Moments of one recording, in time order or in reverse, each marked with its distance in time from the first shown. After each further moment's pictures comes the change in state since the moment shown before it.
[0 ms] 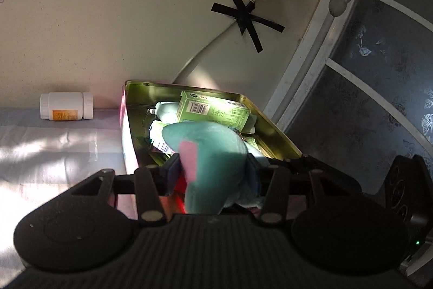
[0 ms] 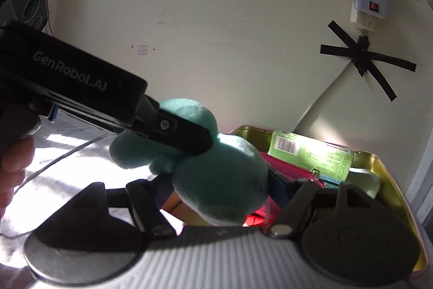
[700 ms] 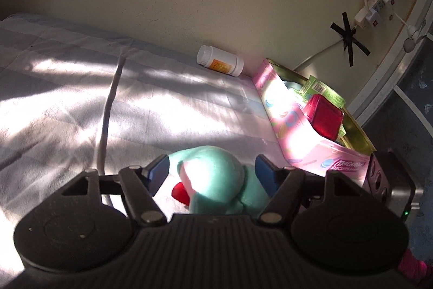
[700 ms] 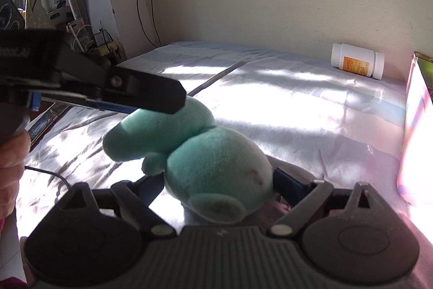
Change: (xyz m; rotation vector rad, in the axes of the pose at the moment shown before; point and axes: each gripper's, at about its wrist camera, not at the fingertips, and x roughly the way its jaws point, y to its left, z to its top) left arm -0.149 0.127 -0.098 -0.262 0.004 0.301; right arm 0.033 0.166 -0.035 -0.003 0.294 0.459
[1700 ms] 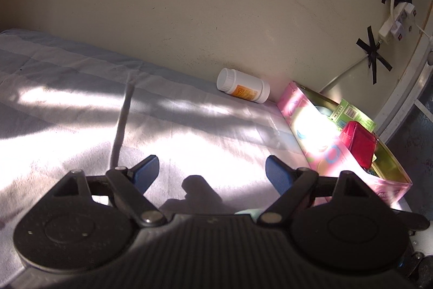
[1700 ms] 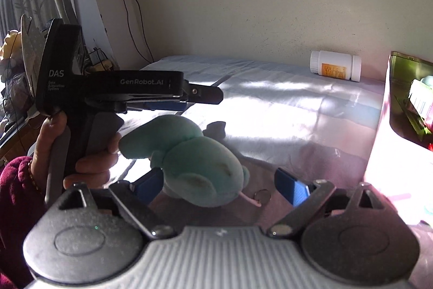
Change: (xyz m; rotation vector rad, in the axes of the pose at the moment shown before) left arm 0.045 0.030 0.032 0.020 -0.114 0.002; right arm -0.037 -0.007 0.013 0.062 -0.011 0.005
